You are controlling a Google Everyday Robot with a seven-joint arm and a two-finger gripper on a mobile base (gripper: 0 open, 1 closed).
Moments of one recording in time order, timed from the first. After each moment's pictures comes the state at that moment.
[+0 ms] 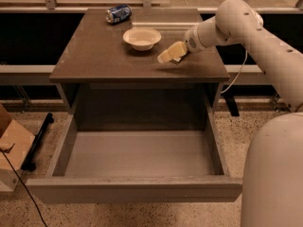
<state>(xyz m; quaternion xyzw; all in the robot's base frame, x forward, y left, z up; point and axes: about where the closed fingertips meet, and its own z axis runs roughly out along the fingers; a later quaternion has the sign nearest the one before) 0.812 -0.112 0.847 -0.36 0.82 0.13 0.42</state>
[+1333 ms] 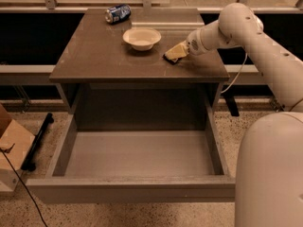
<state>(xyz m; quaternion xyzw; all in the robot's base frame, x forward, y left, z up) 0.822 -0.124 0.827 -0.33 0.83 0.16 0.41</state>
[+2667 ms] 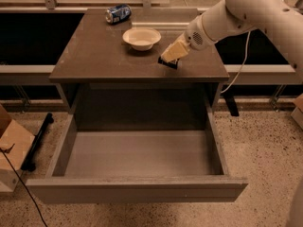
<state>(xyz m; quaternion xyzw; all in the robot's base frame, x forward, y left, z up) 0.713 -0.086 0.896 -0.44 0.80 0.14 0.37</state>
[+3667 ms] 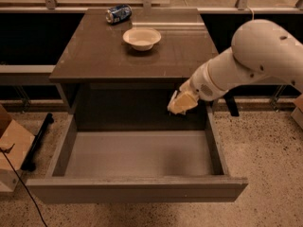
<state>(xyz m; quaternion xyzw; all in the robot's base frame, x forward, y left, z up) 0.574 -0.095 0.823 -0.48 0.81 0.13 0.30</state>
